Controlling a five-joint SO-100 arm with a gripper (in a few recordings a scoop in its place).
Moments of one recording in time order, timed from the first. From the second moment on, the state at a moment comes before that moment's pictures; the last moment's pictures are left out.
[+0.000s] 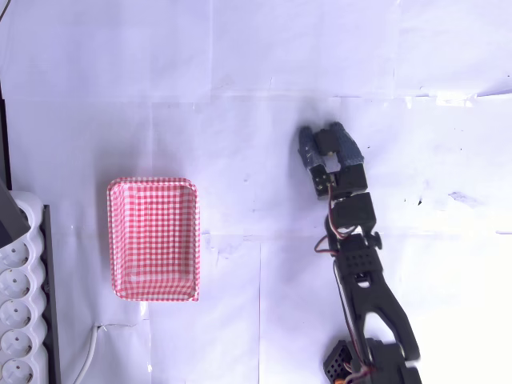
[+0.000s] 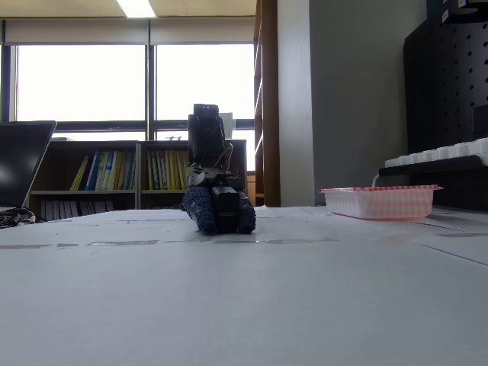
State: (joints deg) arm -13.4 122.3 86.3 0.7 -0.4
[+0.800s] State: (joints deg) arm -53.3 127.4 166.5 94.3 -29.6
